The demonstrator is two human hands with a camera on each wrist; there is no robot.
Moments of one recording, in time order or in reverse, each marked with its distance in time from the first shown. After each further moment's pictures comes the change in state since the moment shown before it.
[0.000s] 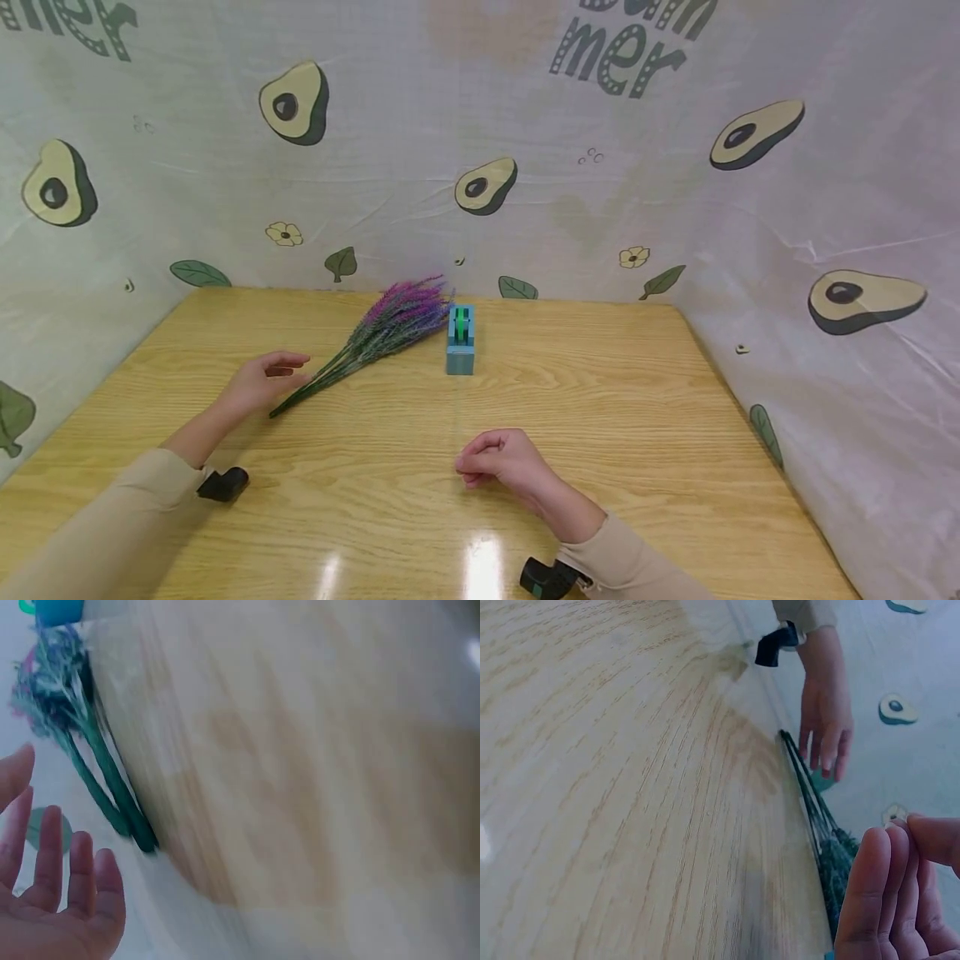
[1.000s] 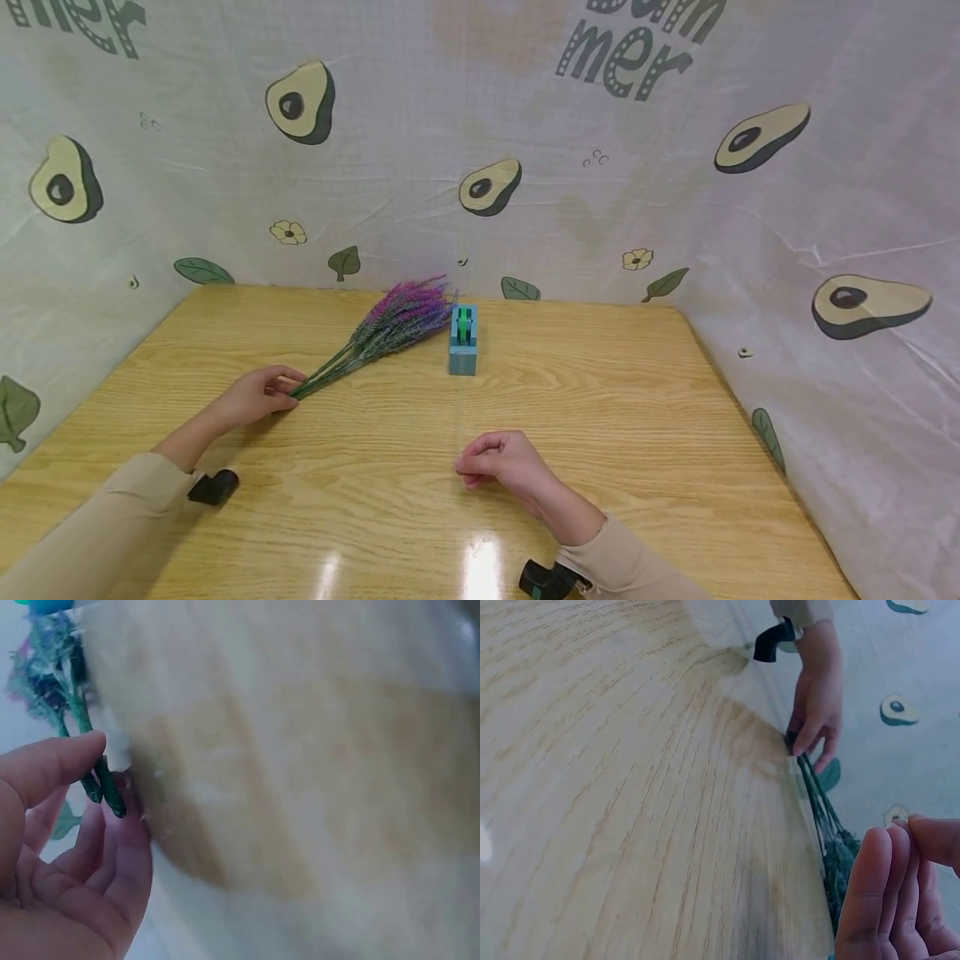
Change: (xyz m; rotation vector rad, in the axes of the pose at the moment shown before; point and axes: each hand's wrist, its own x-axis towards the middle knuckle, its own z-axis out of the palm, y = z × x) left_hand -0.009 -0.012 -0.008 0.116 -0.148 0.064; right_hand 0.000 0.000 0.002 -0.001 -0.018 0.006
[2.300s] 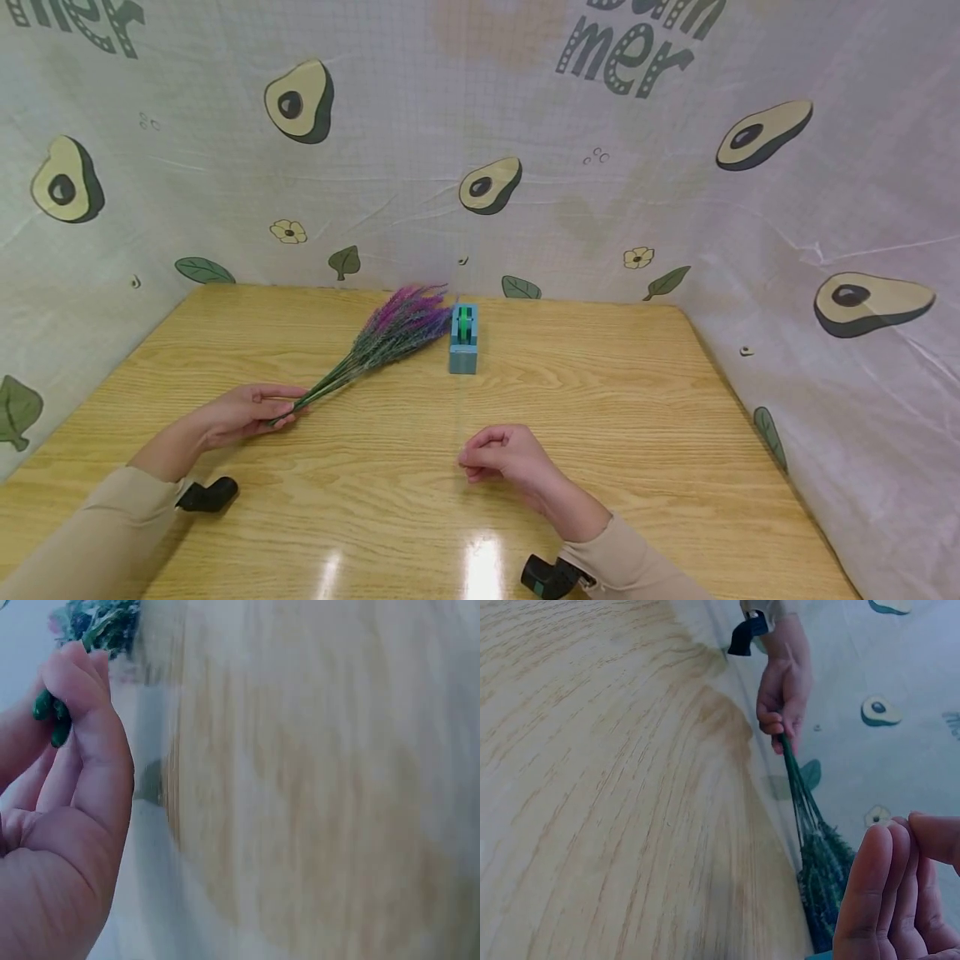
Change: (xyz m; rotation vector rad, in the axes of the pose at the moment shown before) left_hand -0.015 -0.007 -0.006 -0.808 -0.304 -0.219; right_hand -0.003 -0.009 -0.004 0.042 -0.006 -0.024
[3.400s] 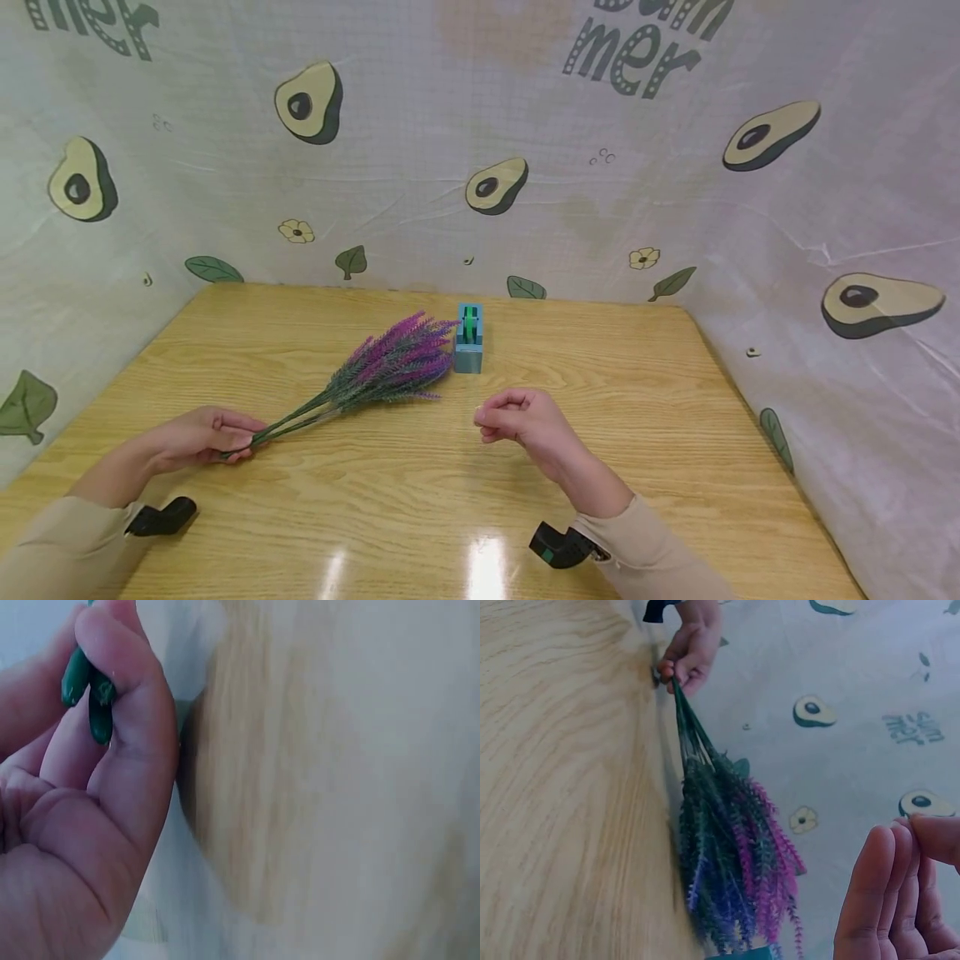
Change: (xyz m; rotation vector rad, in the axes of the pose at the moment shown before) left_hand -0.054 -0.013 -0.027 0.132 -0.133 0.000; right_hand -0.003 -0.043 -0.010 0.019 0.002 -0.104
